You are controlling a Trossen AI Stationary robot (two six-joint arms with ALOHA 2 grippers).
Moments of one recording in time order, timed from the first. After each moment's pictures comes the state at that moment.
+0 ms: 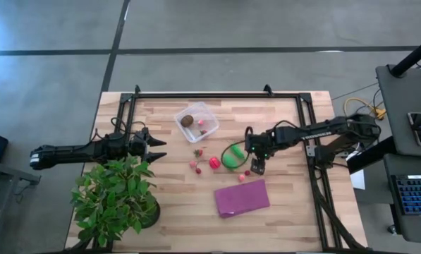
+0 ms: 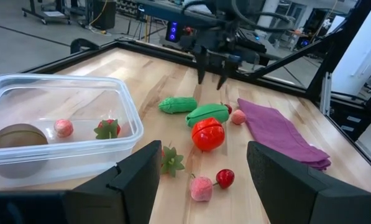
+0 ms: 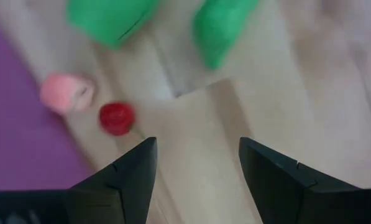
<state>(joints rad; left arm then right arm) 0.11 0.20 0.03 -0.03 0.00 -0.23 -0.04 1.47 0.84 -0.66 -0.04 0.32</state>
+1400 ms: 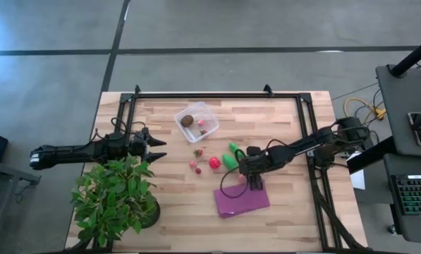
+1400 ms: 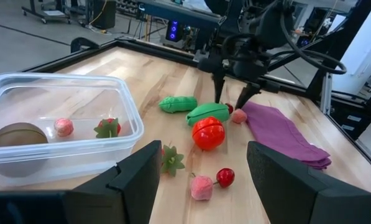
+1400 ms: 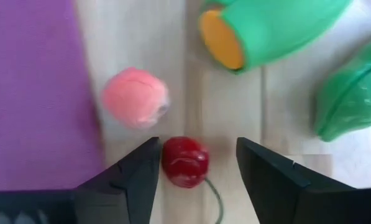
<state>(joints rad) 0.11 0.20 0.03 -0.03 0.00 -0.23 0.18 1.63 0.80 -0.38 0.10 0.14</state>
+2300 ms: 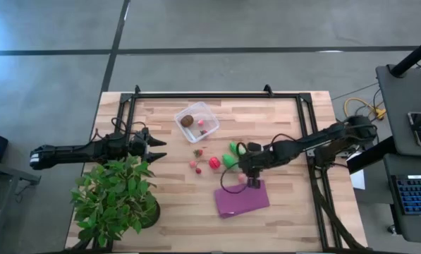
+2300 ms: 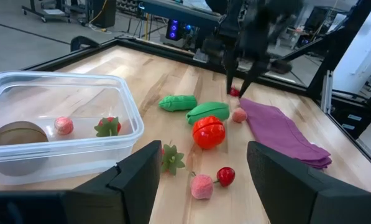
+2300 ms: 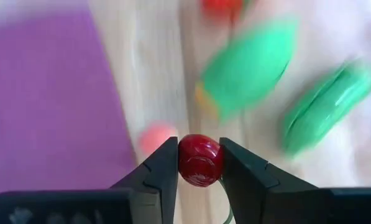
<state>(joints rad) 0.11 0.21 0.03 -0.03 0.00 -0.23 0.17 1.51 0.88 -0.46 0.09 0.23</state>
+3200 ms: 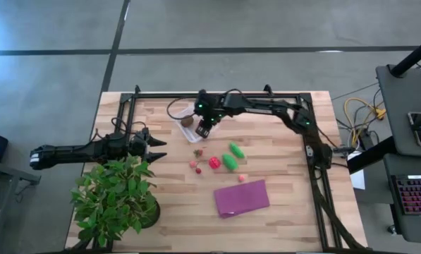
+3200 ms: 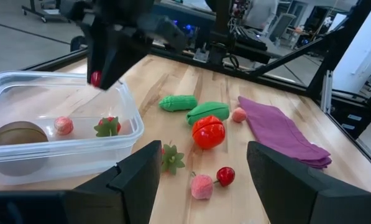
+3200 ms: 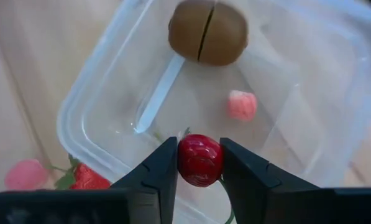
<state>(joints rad) 0.11 0.21 0.03 -0.03 0.00 -0.23 -0.31 2.21 1.91 -0.76 -0.06 0.18</state>
